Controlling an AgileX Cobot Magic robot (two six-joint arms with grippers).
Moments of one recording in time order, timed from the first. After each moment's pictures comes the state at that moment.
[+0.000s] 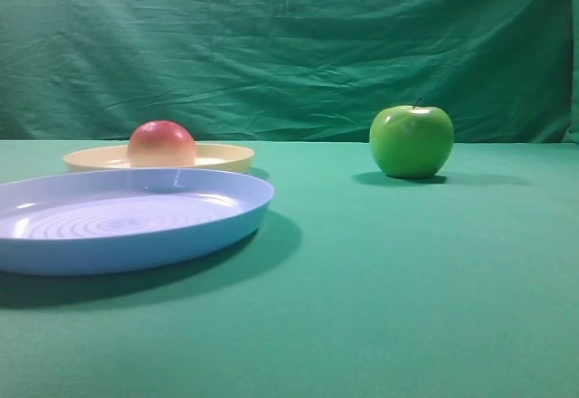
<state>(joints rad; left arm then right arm) 0.06 -0.02 0.01 0.32 0.38 -0.33 0.64 1.75 -1.51 0.23 0.77 -0.42</state>
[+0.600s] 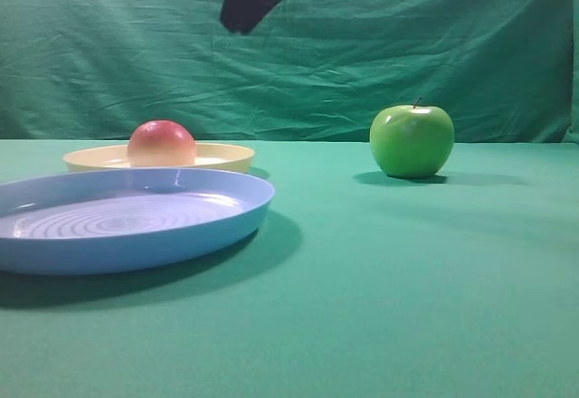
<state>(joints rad) 0.06 -0.02 0.01 0.32 0.38 -0.33 0.65 2.20 -1.96 0.44 0.79 -0.62</state>
